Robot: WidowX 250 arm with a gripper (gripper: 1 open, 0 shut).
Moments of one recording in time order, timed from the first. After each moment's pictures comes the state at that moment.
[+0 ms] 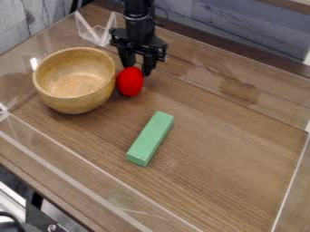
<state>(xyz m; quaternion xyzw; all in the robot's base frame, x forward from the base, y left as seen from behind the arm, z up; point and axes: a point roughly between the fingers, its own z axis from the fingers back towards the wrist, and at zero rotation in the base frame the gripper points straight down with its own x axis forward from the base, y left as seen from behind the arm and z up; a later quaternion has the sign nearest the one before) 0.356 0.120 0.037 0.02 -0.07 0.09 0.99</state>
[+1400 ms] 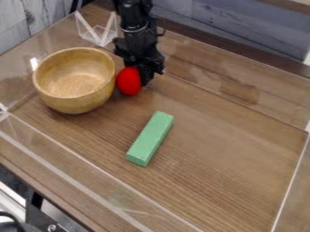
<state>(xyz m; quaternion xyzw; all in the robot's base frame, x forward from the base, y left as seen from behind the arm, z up) 0.346 0.102 0.027 -0.01 -0.08 -0.03 1.00</state>
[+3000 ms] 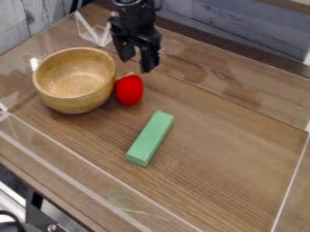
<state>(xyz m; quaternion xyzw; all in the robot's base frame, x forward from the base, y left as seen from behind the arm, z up) 0.338 0.093 0.078 -0.02 -0.09 -0.06 0.99</state>
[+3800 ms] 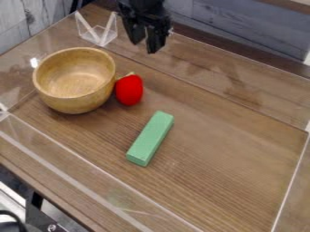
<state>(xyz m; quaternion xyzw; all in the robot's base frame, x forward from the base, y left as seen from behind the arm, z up) 0.354 0.085 0.092 -0.02 -0.08 -0.07 0.99</state>
